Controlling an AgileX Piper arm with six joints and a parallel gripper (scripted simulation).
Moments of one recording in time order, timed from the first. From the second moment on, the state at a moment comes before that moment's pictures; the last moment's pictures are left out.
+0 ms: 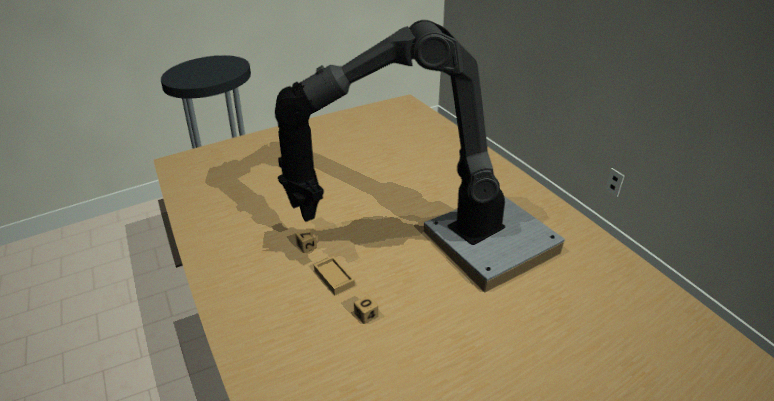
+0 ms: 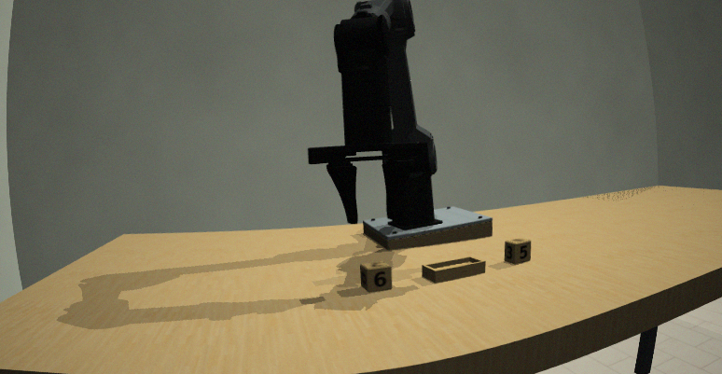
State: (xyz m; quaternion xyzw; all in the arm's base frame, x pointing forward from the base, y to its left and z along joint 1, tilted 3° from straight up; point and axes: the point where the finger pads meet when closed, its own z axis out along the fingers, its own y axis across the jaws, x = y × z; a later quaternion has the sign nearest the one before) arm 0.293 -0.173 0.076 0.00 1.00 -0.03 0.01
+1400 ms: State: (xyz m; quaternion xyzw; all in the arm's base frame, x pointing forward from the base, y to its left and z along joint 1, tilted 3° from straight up) arm 0.313 -0.074 0.080 -0.33 0.94 -0.03 0.00
